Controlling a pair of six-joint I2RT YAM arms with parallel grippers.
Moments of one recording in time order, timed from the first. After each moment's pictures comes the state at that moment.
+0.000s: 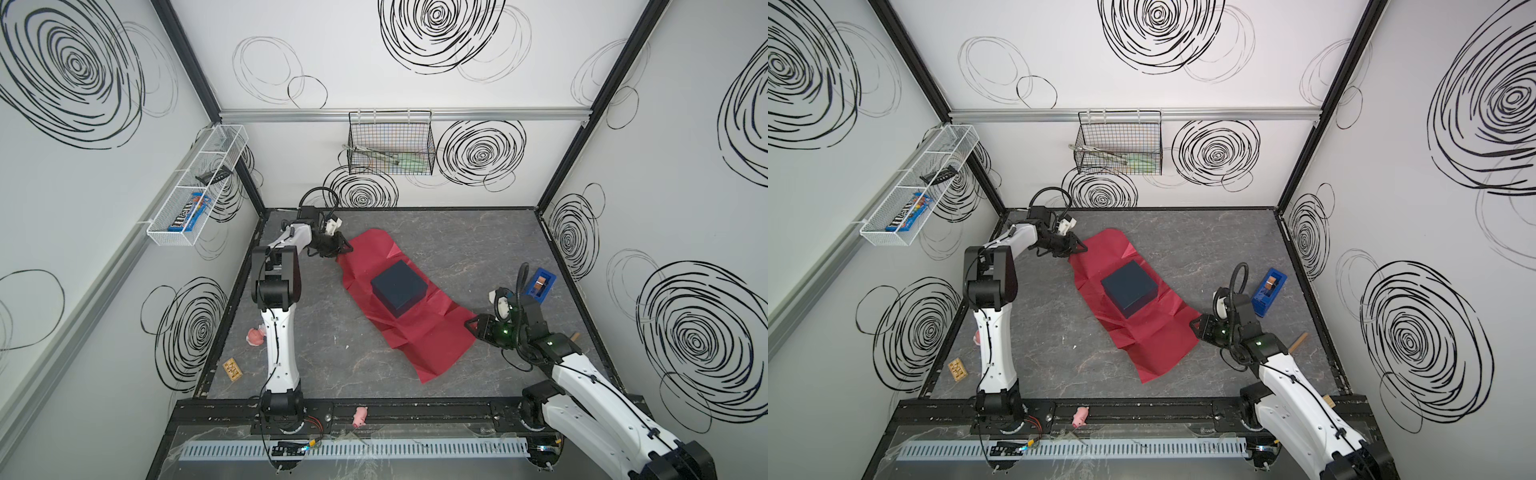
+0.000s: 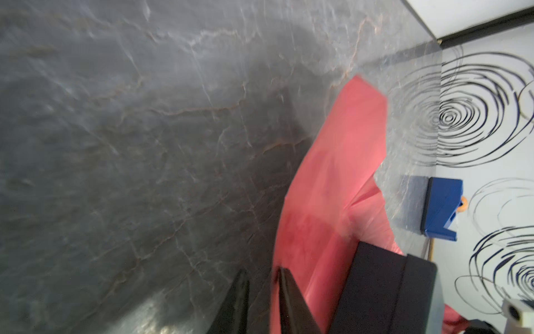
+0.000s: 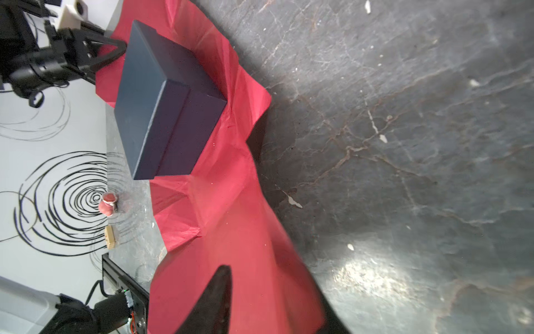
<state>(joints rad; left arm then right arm) 0.05 2.34 1.78 -0.68 0.74 -0.11 0.36 0.79 0.38 -0.40 -0.36 0.67</state>
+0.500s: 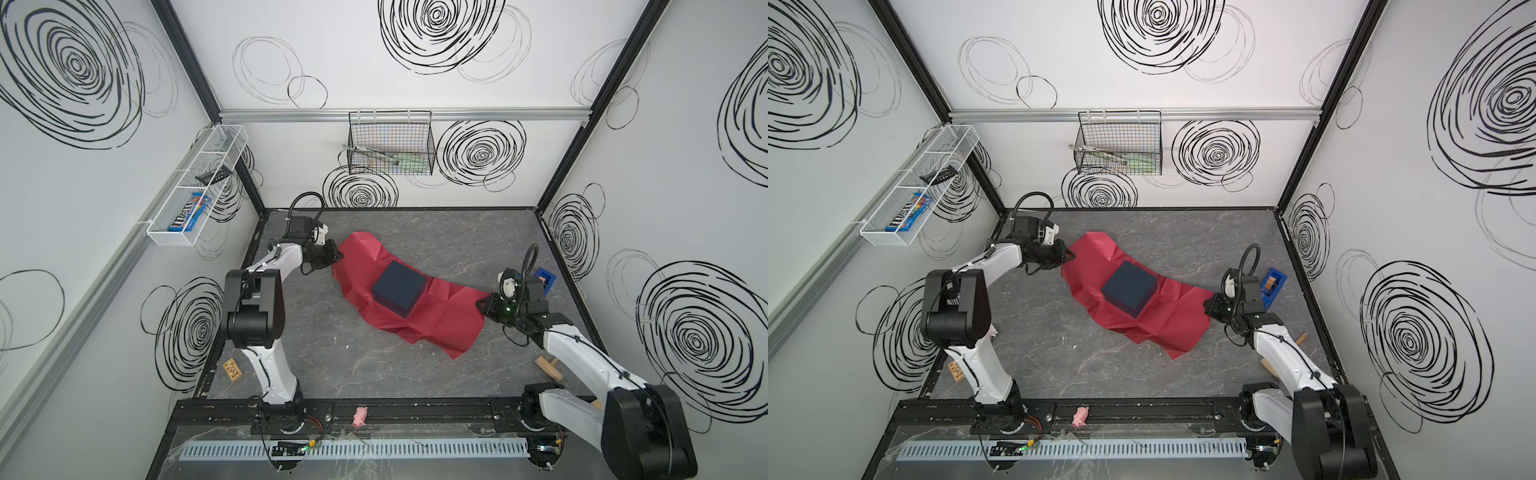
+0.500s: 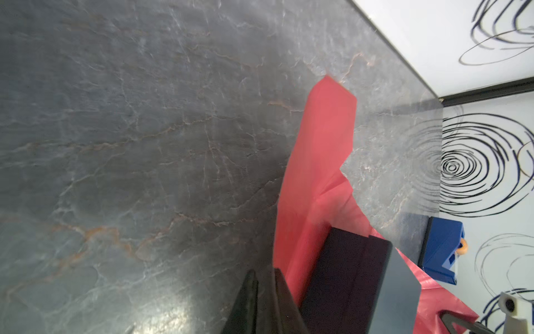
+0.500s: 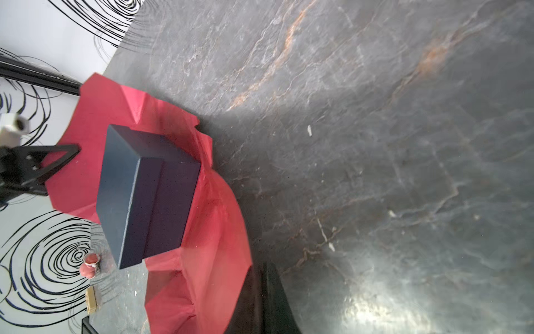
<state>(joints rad) 0.02 1.82 1.22 -0.37 0.53 -0.38 0.14 1.14 0.51 -0.20 -0.40 0.54</state>
